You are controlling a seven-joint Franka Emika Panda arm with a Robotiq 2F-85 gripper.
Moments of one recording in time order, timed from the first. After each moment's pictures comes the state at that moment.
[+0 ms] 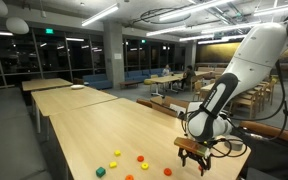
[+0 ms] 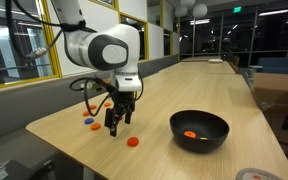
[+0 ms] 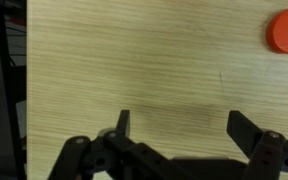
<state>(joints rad) 0.06 0.17 -0.01 -2.64 0.32 2.75 1.26</state>
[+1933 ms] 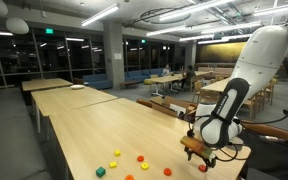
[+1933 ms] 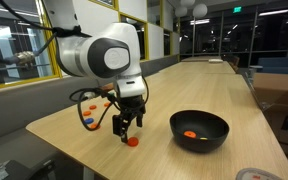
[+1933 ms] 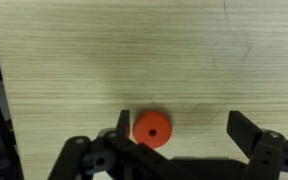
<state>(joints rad) 0.07 0.16 -0.11 -2.74 0.13 2.95 1.44</state>
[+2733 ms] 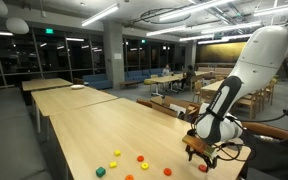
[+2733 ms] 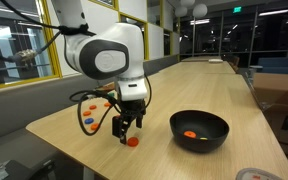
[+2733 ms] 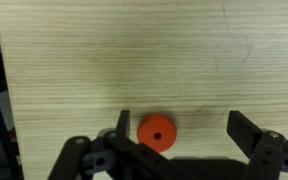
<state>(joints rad) -0.02 0.15 -0.01 -2.74 0.40 2.95 1.21</state>
